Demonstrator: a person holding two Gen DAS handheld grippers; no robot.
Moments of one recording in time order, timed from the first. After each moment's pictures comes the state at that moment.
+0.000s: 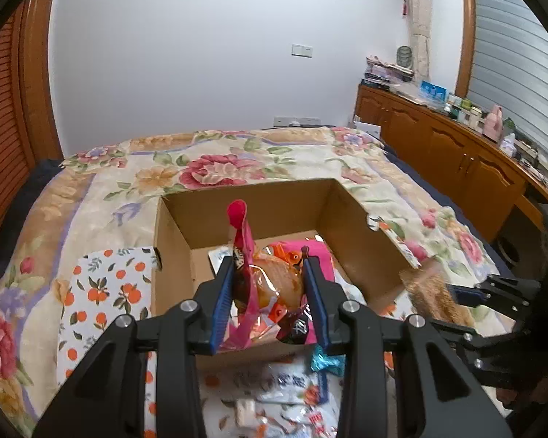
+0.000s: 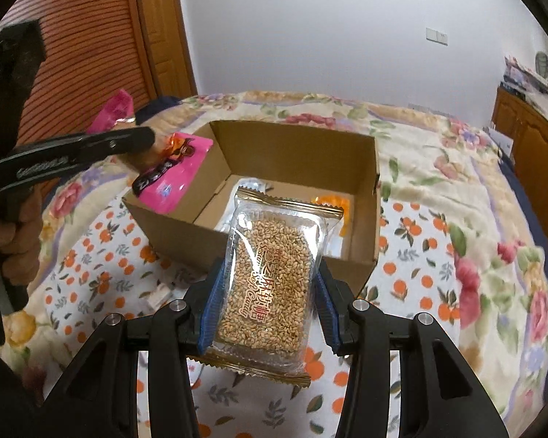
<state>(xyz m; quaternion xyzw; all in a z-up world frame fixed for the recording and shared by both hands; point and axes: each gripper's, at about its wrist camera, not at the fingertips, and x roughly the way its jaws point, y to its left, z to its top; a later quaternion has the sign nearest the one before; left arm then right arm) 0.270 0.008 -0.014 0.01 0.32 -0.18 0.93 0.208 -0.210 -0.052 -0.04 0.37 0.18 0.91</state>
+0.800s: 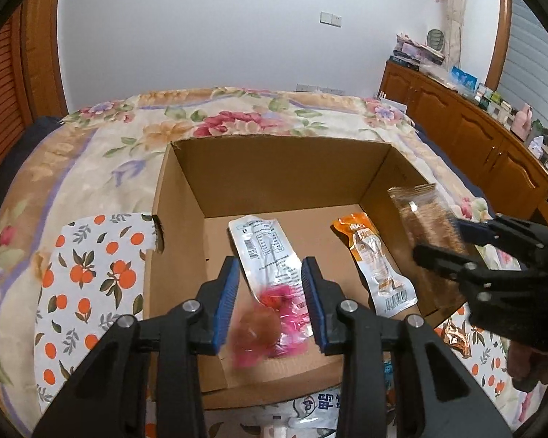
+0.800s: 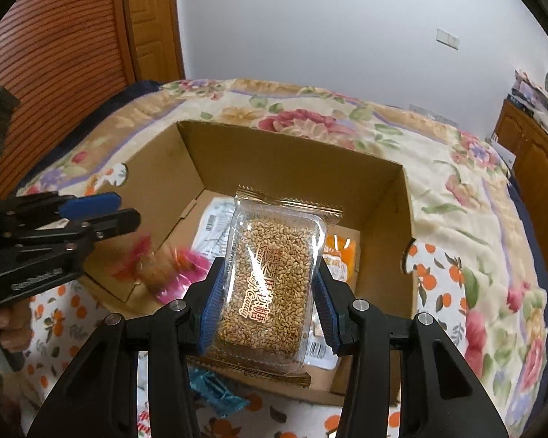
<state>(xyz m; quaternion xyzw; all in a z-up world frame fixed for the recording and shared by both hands) 0.334 0.019 -0.084 0.00 0.39 -0.16 0.91 0.319 -0.169 -0.077 -0.08 0.39 0.16 0.90</state>
